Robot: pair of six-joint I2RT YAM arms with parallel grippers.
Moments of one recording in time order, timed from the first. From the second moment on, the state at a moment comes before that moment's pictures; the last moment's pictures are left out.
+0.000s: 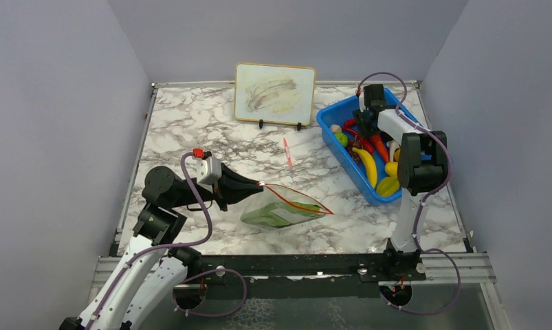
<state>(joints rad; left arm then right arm) -0.45 0.59 0.68 0.07 0.95 -0.19 0.08 2.07 1.53 -0.42 0.27 -0.25</state>
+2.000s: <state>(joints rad) -0.45 0.68 0.61 0.18 0.68 -0.39 0.11 0.82 0.64 0.16 -0.30 1.00</state>
